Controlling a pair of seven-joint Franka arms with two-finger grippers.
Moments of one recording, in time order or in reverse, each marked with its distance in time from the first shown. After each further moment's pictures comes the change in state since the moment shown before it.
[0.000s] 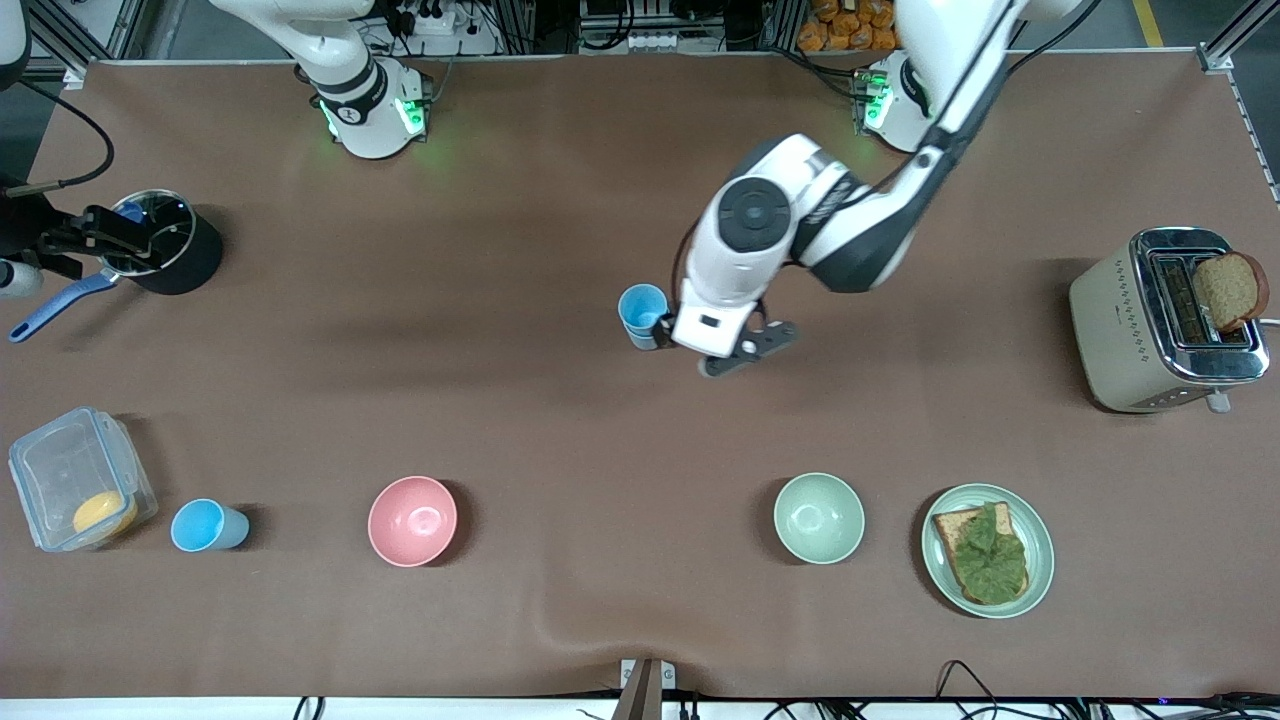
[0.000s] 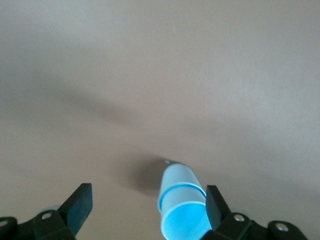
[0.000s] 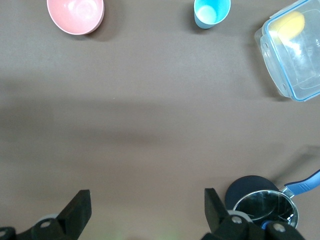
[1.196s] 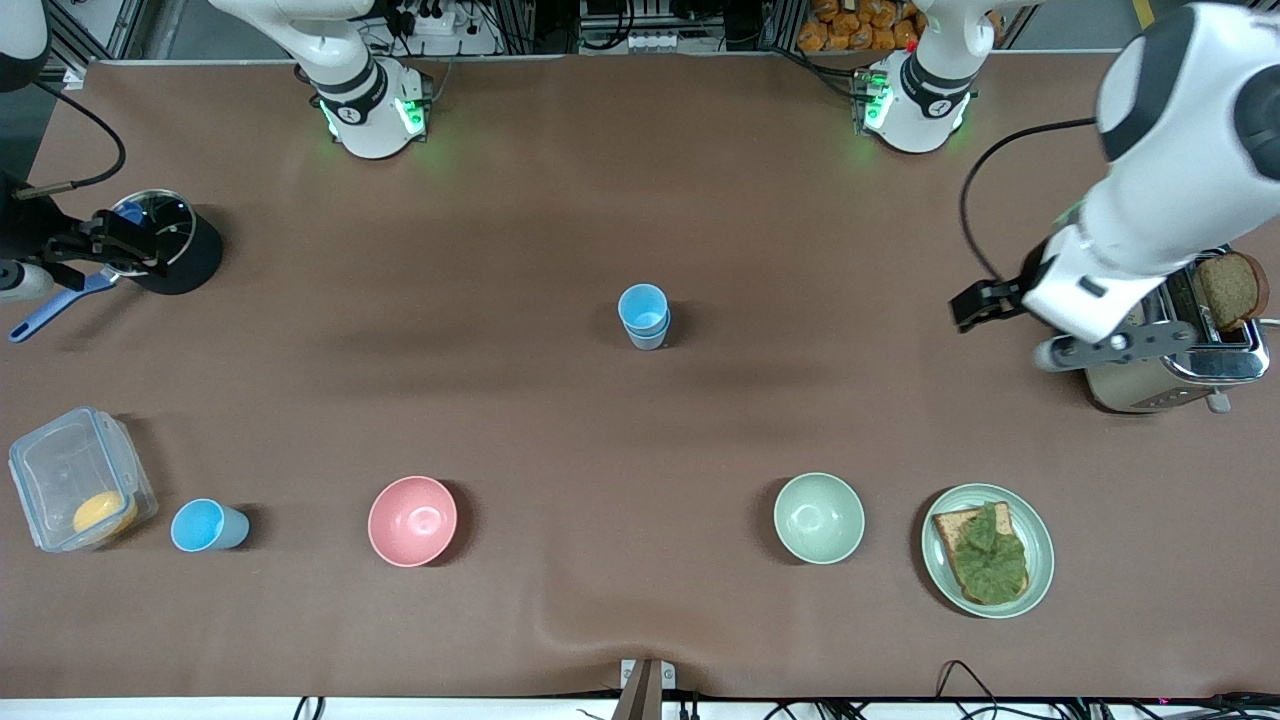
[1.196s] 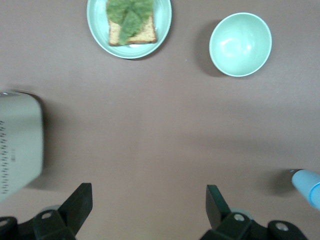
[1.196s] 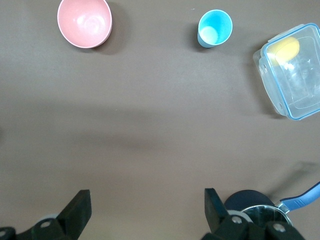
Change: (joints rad) left arm 0.474 -0.332 0.012 0.003 -0.001 -0.359 0.817; right arm 0.018 0.000 0.018 0.010 -0.013 0.044 0.000
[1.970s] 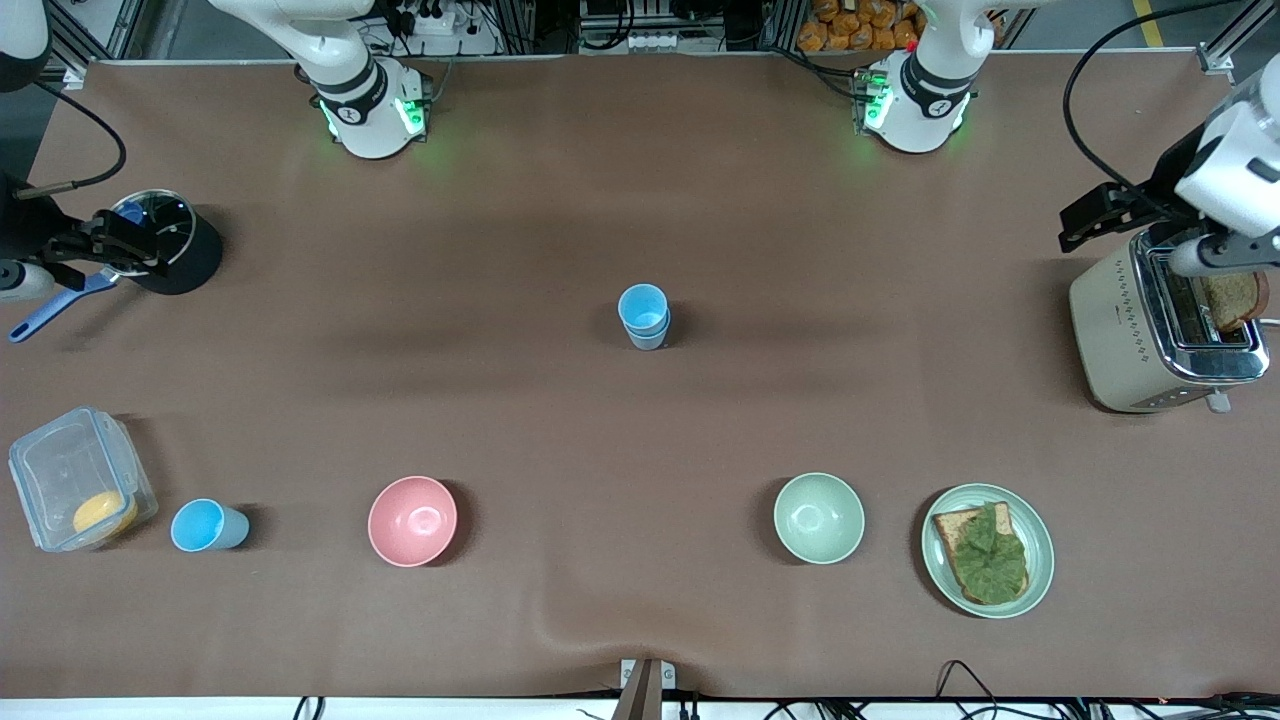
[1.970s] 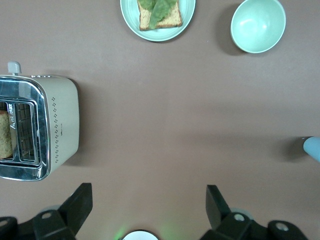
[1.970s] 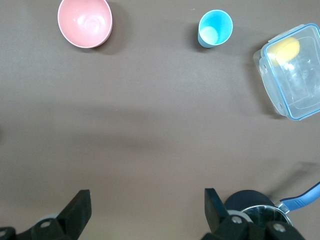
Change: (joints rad) left arm -0.113 -0.159 0.250 0.007 -0.067 -0.163 0.170; right arm 0.000 0.000 0.001 0.000 0.000 0.000 0.000
